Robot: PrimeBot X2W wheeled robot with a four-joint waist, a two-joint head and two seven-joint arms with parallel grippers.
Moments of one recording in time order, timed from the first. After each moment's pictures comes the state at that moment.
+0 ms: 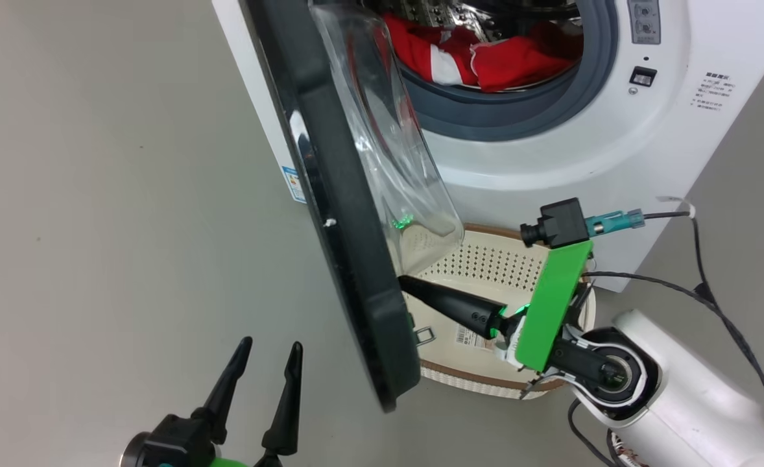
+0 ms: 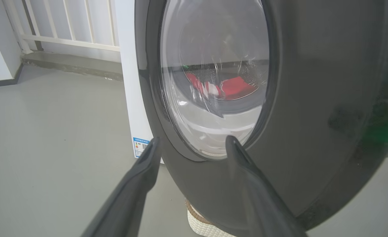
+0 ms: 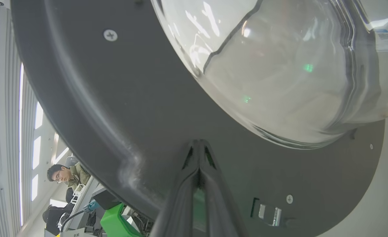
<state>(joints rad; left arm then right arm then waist) -0.06 0.04 -0.21 0.15 -0.28 -0.03 -0.25 -0.55 -0.28 0.66 0.18 1.61 0.12 0.39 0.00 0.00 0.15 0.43</state>
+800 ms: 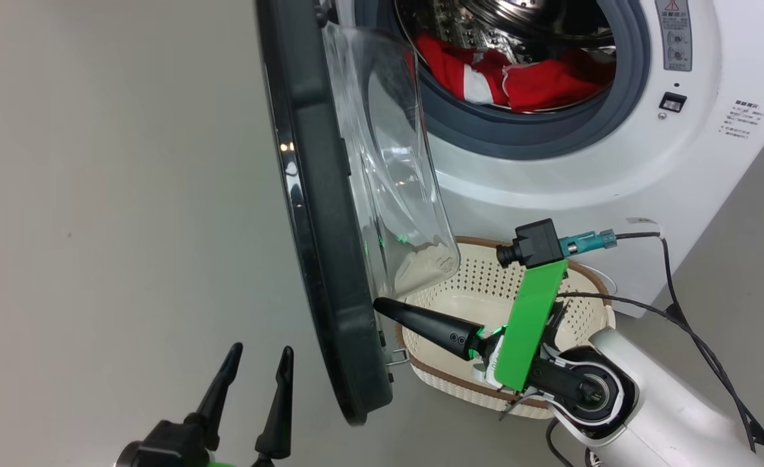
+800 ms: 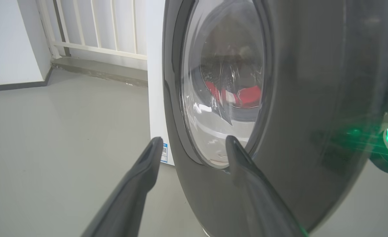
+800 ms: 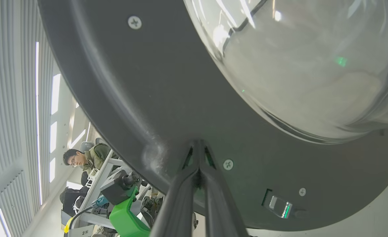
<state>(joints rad) -0.04 0.04 -0.20 0.15 -0.28 -0.01 -0.25 -0.51 -0.21 0.65 0.18 1.60 0.12 0.41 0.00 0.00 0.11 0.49</state>
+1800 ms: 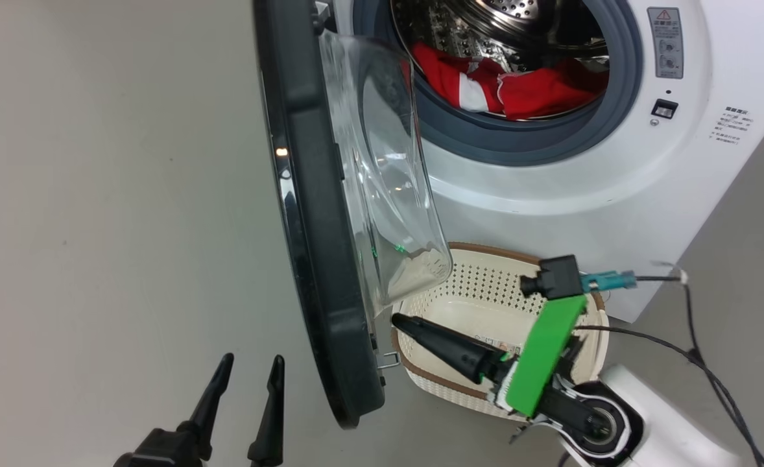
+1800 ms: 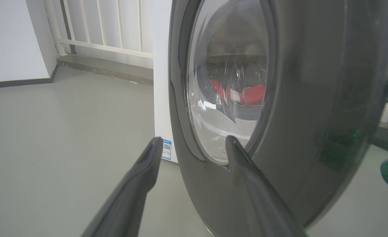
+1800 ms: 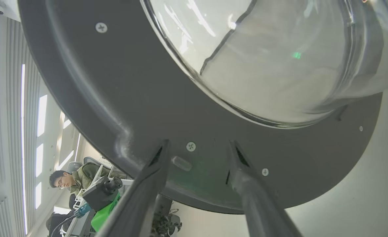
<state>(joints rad) -0.02 0.04 -0.18 0.16 -0.28 -0.01 -0.25 -0.42 -0.21 0.63 0.20 1.55 0.12 0.33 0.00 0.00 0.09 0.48</state>
